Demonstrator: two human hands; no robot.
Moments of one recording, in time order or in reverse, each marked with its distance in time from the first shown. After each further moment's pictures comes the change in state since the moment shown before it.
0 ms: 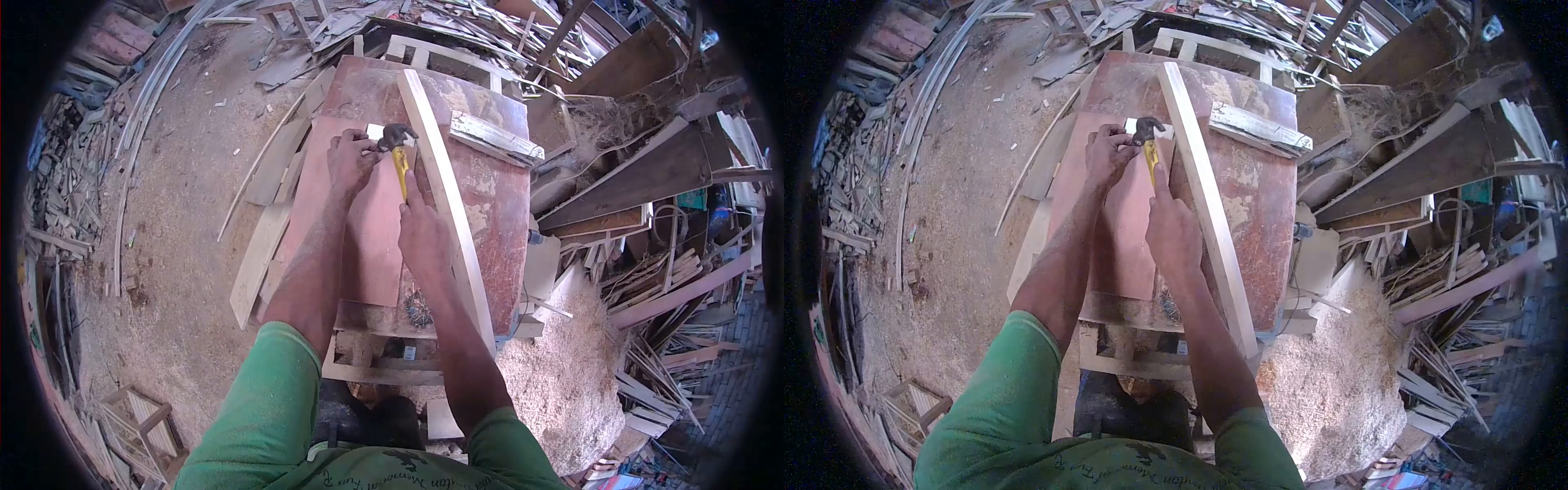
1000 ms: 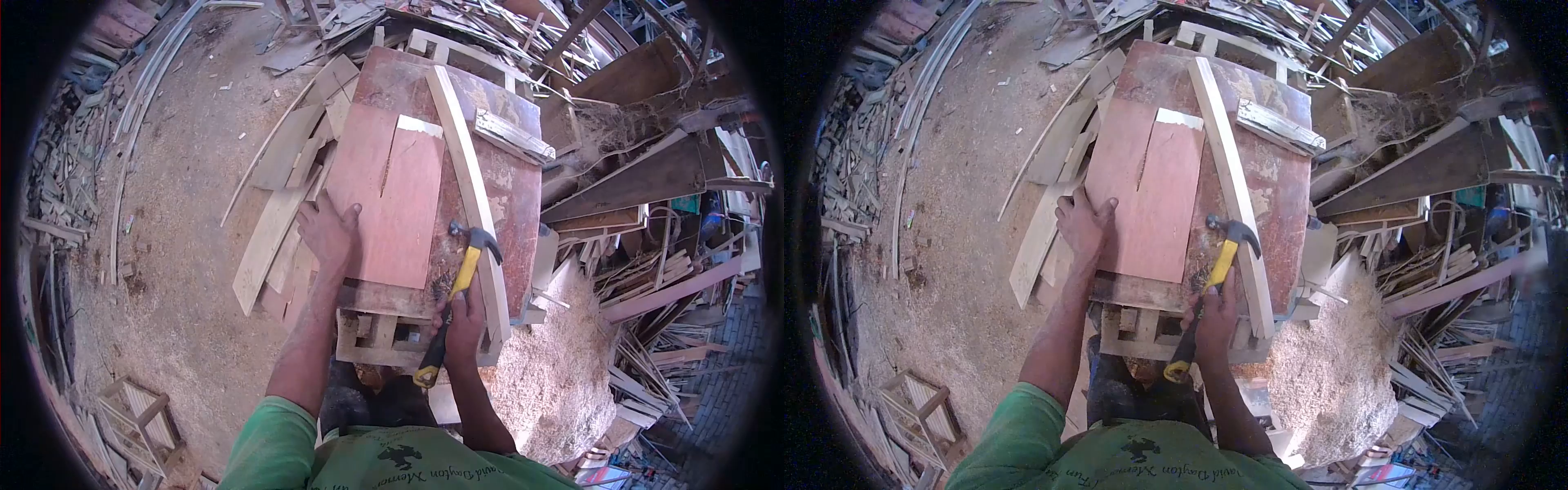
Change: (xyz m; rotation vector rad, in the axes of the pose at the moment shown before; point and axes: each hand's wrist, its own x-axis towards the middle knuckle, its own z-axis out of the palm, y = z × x) left_hand -0.158 -0.013 -0.103 0.324 0.085 -0.431; right_hand -0.181 -0.027 -0.014 1.155 0.127 0.688
